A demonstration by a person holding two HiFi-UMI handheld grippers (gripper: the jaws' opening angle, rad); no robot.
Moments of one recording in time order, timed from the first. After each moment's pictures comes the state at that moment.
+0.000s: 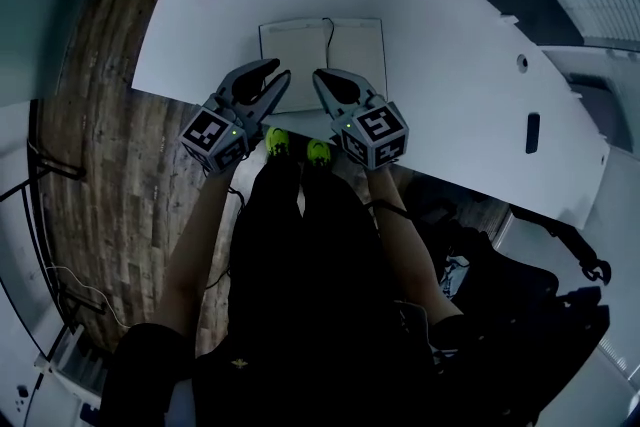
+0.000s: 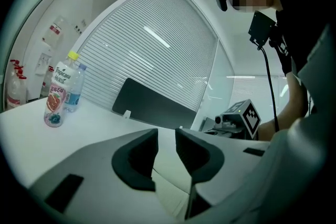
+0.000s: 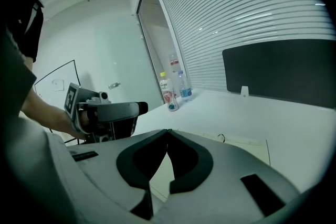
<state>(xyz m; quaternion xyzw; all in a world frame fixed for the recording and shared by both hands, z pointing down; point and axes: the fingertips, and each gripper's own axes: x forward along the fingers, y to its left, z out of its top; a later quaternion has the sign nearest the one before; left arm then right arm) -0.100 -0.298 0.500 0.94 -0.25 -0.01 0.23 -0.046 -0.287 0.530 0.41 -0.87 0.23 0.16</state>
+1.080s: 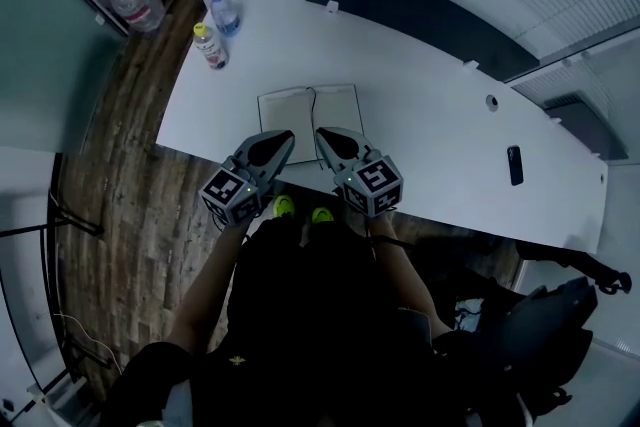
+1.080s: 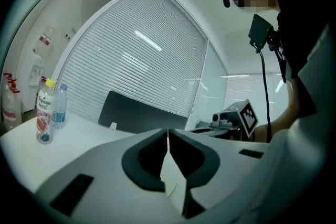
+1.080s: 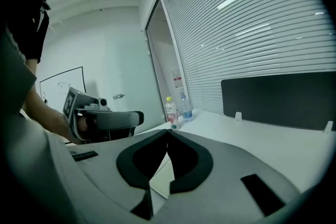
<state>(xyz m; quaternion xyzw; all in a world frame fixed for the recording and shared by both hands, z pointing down) -0.068 -0.249 0.423 0.95 -0.23 -0.01 0.20 -0.018 -0.254 0.441 0.43 -0.88 0.17 0.09</state>
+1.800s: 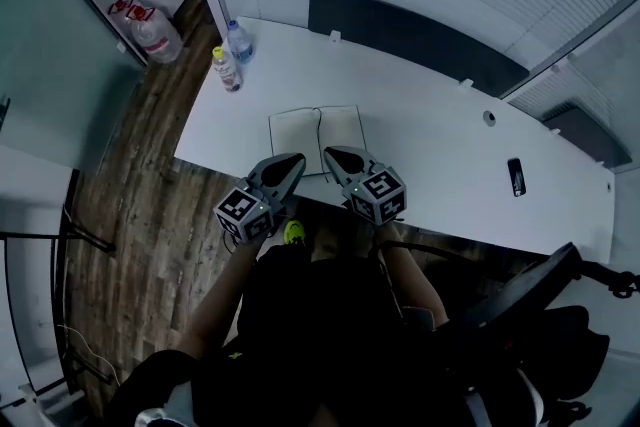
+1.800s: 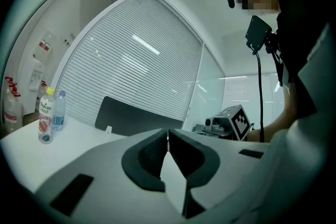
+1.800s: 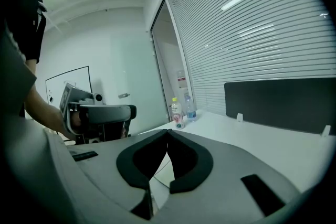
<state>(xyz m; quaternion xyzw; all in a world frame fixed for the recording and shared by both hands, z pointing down) -0.060 -0.201 0.393 0.95 -0.24 -0.03 0.18 -0.010 -0.218 0.423 0.41 -0.89 0.16 0.11</state>
